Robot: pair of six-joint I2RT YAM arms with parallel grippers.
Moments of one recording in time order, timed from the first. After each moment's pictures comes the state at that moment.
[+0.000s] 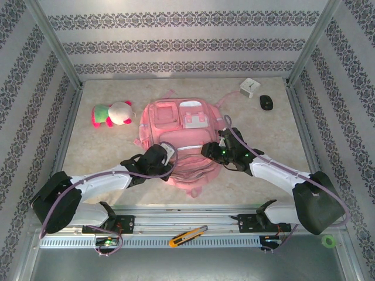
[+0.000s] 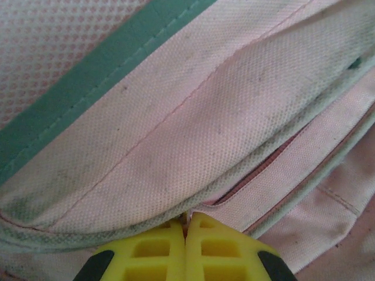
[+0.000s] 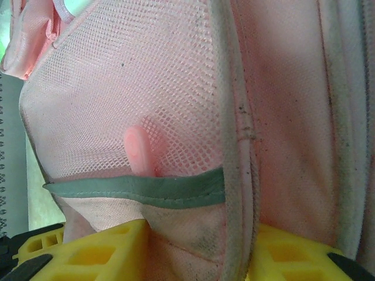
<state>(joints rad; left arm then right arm) -0.77 1.31 0.60 -0.13 0.00 -0.27 0.54 1.30 0.62 -0.08 -0.31 0.89</state>
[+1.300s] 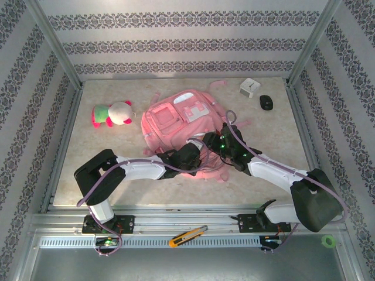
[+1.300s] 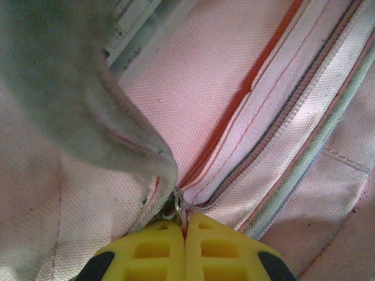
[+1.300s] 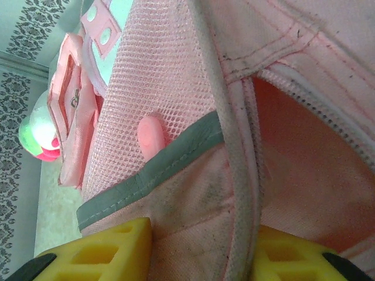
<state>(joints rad) -0.93 1.74 0.93 -0.03 -0.14 -0.42 0.56 1.32 0.62 0.09 -0.09 0.98</state>
